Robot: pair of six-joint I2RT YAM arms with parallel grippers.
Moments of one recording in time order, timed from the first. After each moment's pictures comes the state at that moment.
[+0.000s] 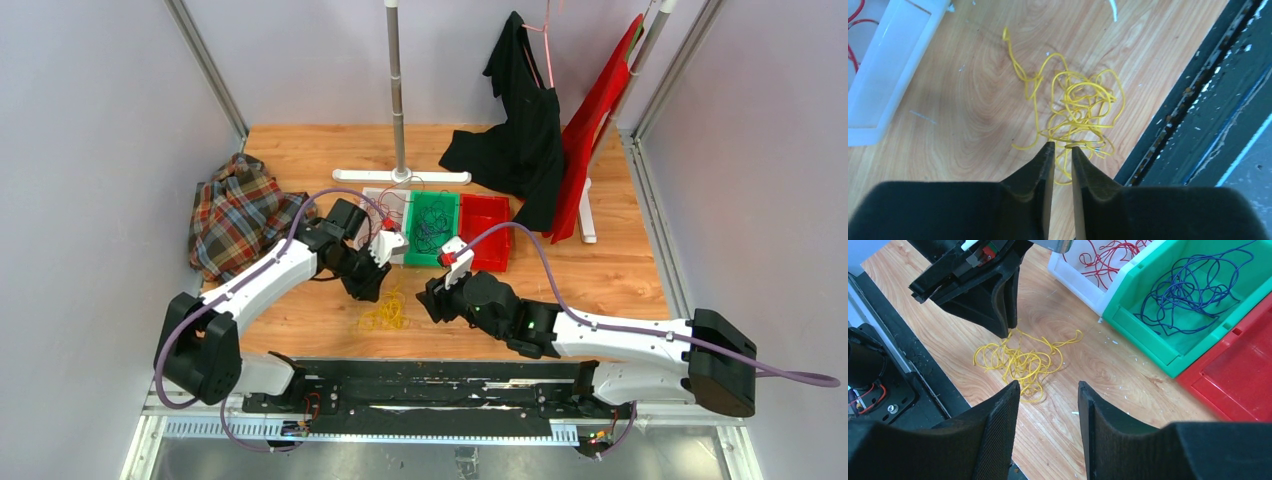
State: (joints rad) left arm -0.46 1.33 0.90 -0.77 0.45 0.45; right arm 1.19 1.16 0.63 0.20 0.33 0.27
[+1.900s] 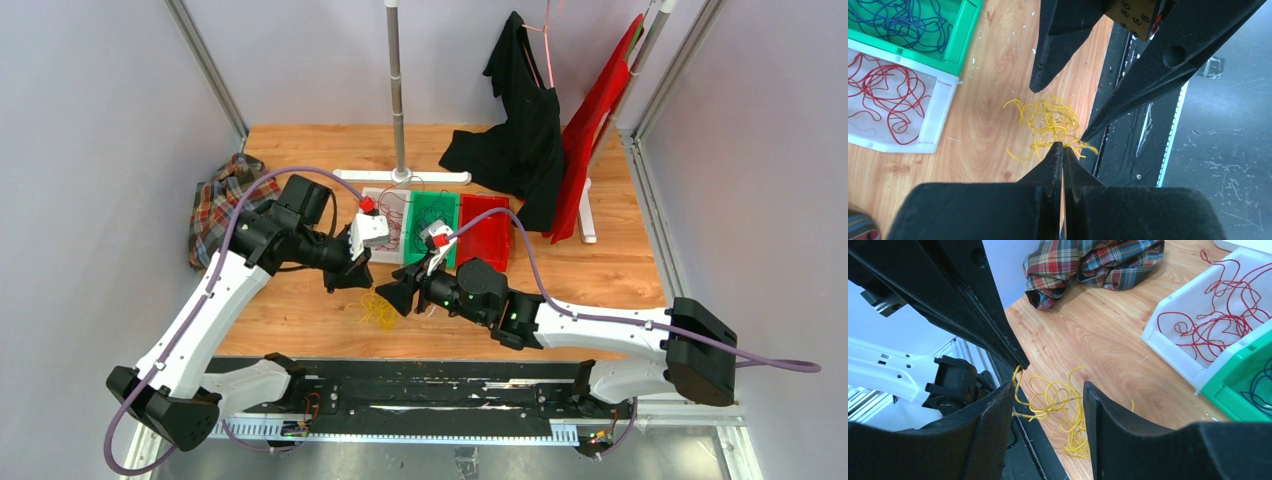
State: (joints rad) left arm -0.46 1.10 1.27 -1.19 0.68 0.62; right arm 1.19 1.28 0.74 0.45 0.12 0.40
